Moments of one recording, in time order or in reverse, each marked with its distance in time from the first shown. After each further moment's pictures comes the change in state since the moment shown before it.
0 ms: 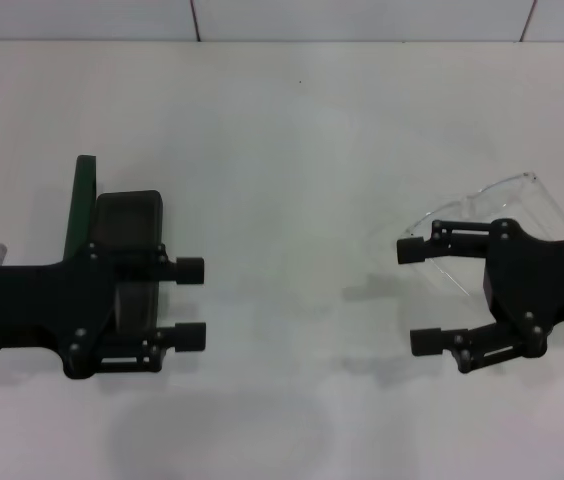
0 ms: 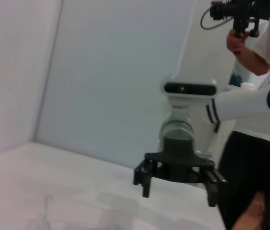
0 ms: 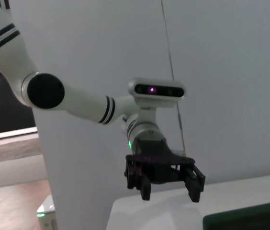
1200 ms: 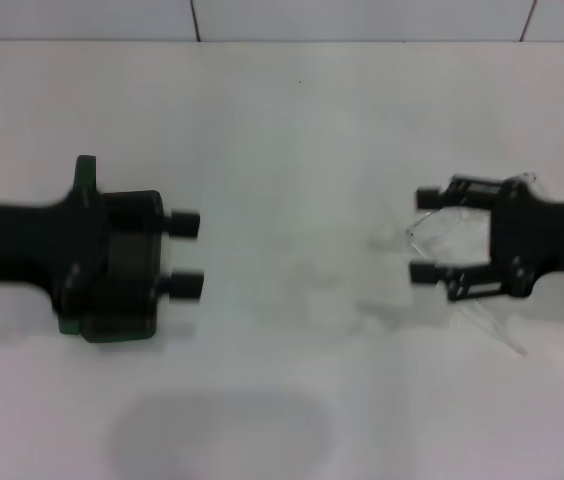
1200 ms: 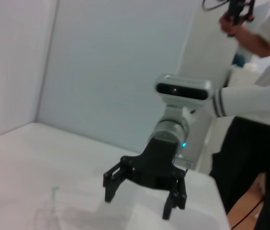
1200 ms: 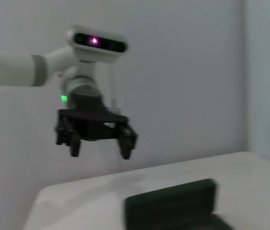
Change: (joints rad) left arm -0.012 -0.025 -0.002 0.315 0.006 0.021 -0.310; right arm -0.009 0.006 0.058 -0.003 -0.017 0.164 -0.010
